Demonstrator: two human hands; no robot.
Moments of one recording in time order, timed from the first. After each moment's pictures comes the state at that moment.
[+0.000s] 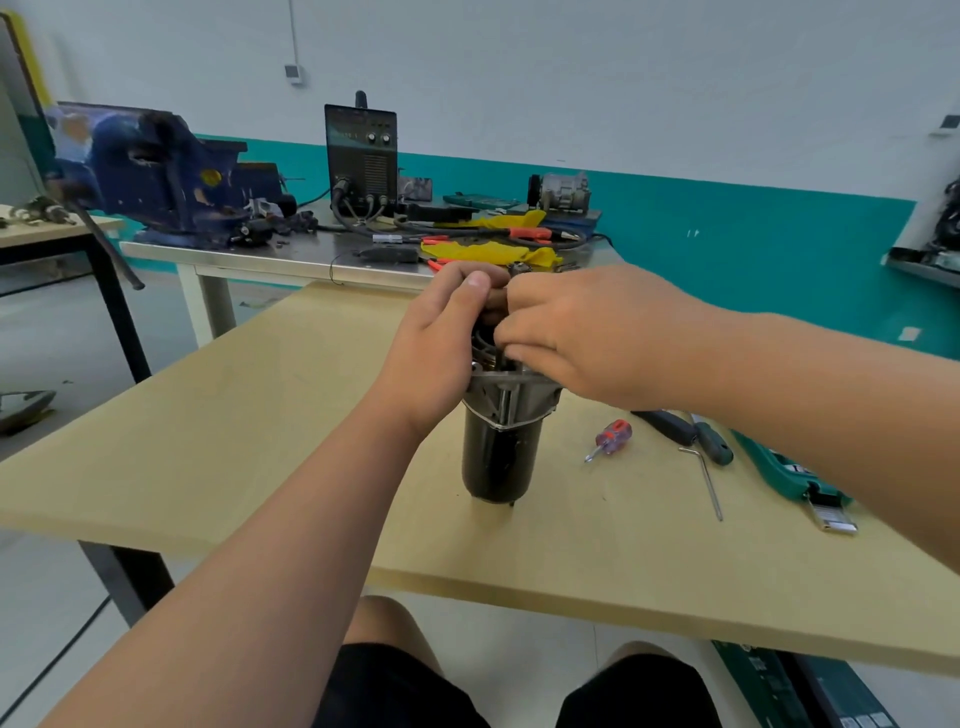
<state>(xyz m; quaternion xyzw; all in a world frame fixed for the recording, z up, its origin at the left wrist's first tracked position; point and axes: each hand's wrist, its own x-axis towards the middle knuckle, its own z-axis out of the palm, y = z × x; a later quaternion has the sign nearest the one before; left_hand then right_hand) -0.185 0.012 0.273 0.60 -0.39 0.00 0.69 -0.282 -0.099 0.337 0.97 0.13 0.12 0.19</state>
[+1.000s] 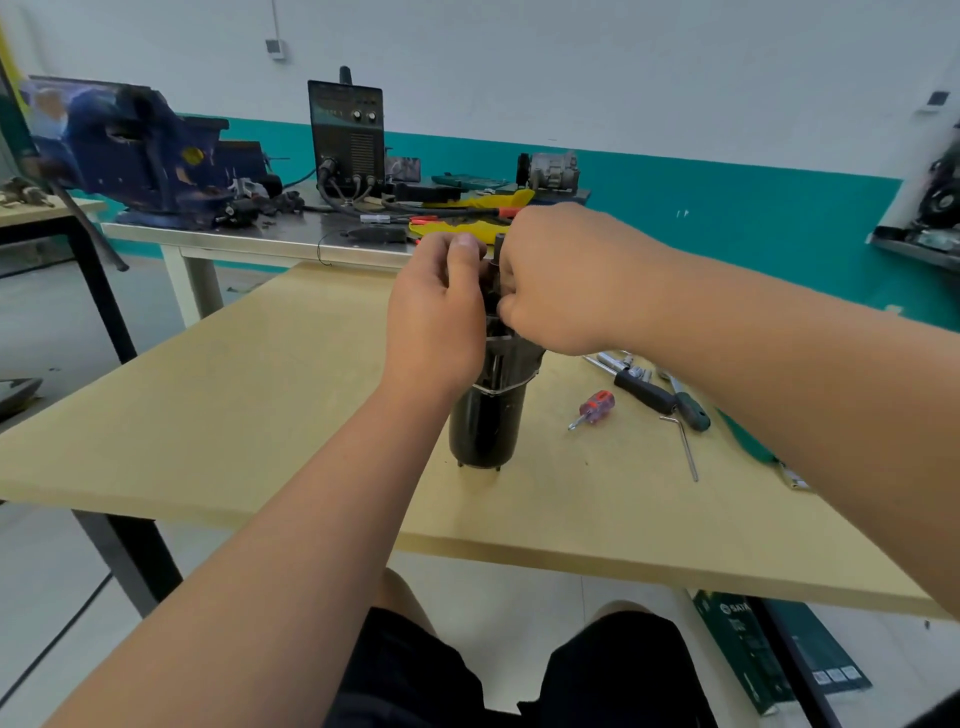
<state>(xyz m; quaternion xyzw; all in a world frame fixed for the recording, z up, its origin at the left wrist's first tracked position) -0.203 -0.005 0.270 0.65 -0.29 0.14 0.69 -0.287 -0.065 0.351 0.99 -0.08 0.13 0.08</state>
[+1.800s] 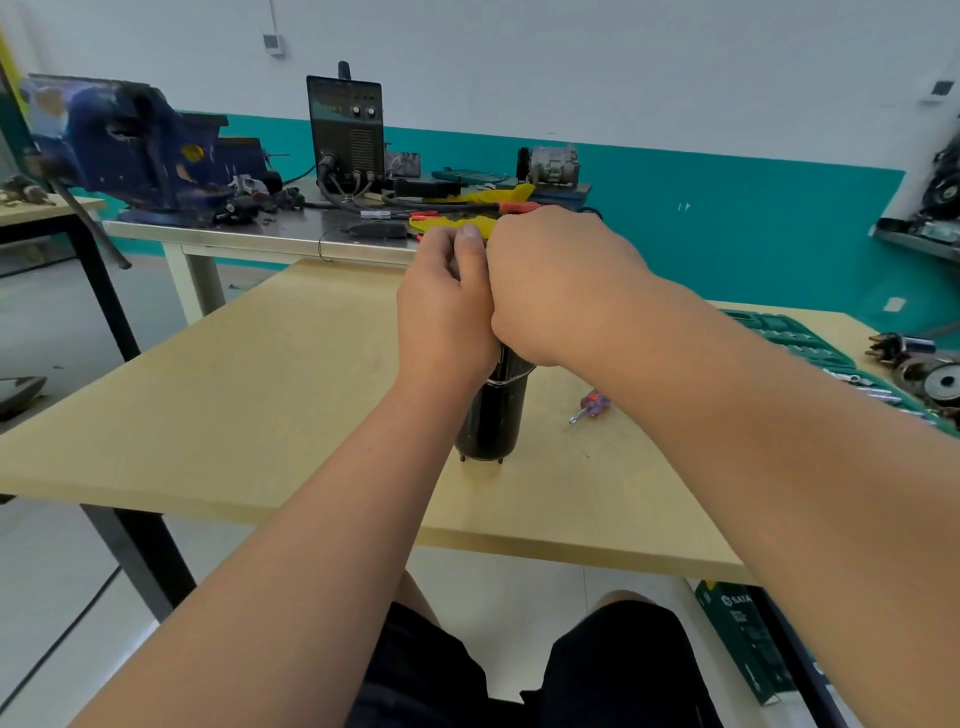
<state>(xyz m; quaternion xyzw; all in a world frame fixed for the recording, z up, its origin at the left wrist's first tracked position) -0.207 -0.014 0.271 0.65 -0.26 0.15 0.70 -0.284 -0.048 0.341 0.97 -0.14 0.18 0.10</state>
